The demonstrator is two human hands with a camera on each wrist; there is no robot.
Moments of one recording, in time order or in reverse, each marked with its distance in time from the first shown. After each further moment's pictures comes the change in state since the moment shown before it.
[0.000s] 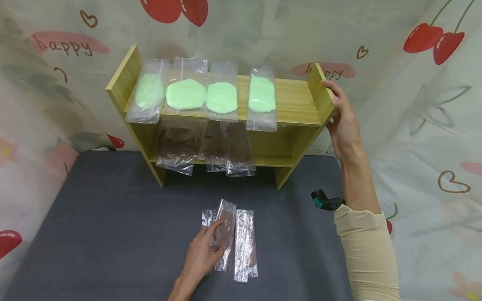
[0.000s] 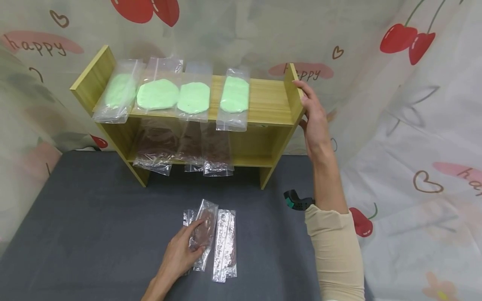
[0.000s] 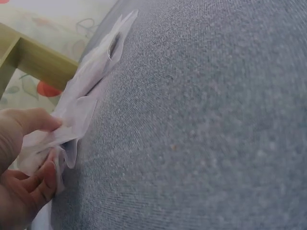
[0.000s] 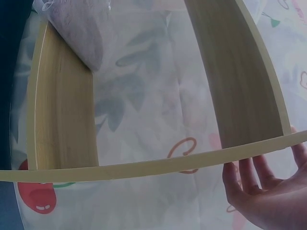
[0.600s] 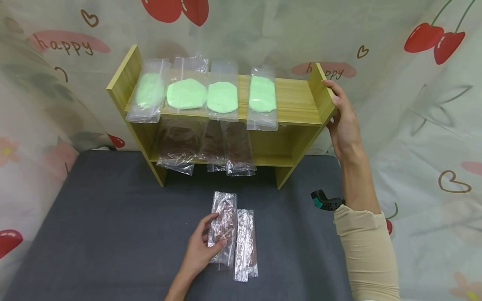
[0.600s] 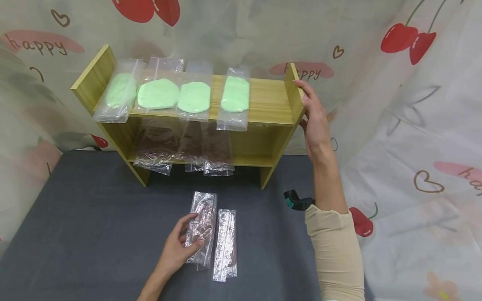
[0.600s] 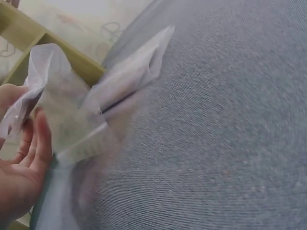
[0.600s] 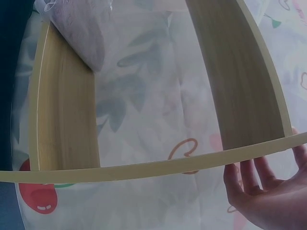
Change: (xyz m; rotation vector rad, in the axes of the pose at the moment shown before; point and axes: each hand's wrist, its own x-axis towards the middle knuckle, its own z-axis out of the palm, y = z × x) left_hand 0.006 0.009 -0.019 -0.767 -0.092 -0.201; right_hand -0.001 0.000 0.001 -0.012 0.003 -0.006
